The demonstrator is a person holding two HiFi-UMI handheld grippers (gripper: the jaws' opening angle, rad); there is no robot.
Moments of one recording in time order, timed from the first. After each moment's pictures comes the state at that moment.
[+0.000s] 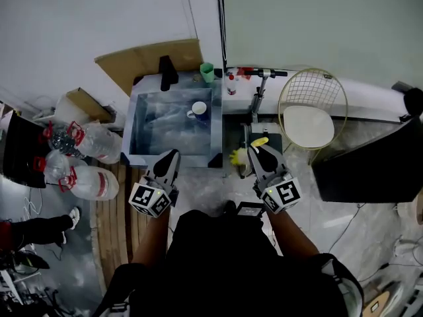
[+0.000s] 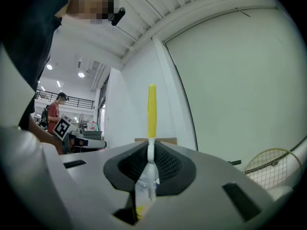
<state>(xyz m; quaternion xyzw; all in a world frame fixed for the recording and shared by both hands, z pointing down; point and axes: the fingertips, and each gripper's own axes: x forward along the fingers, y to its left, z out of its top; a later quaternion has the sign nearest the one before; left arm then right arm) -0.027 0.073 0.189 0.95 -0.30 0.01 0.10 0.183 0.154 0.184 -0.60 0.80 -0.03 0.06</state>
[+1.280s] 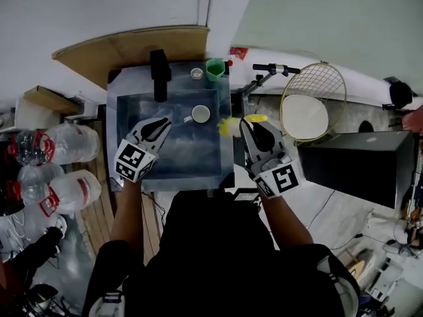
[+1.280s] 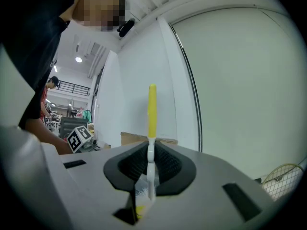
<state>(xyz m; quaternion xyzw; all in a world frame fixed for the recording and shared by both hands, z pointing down) -0.016 -0.188 0.329 0.96 -0.13 0.22 0.08 0.155 -0.100 0.208 -0.61 0.79 -0.03 0.00</state>
